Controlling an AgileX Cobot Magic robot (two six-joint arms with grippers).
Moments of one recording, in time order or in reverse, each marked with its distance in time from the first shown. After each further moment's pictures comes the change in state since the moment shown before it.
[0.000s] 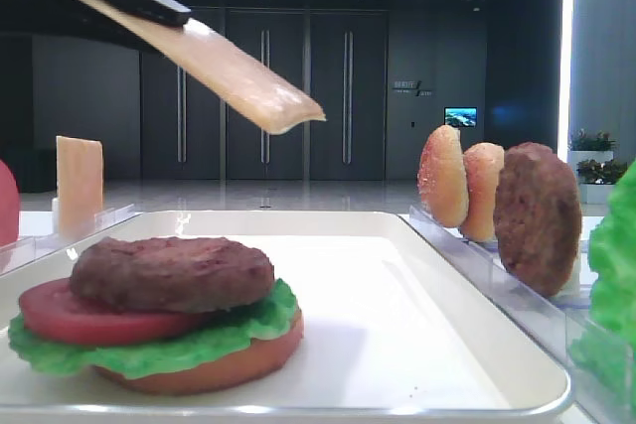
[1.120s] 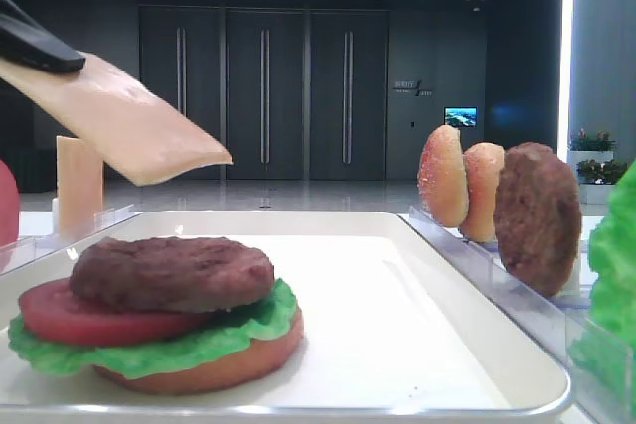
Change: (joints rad) left arm 0.227 0.042 0.036 0.160 0.124 0.040; right arm 0.000 0.000 0.000 0.000 0.000 0.000
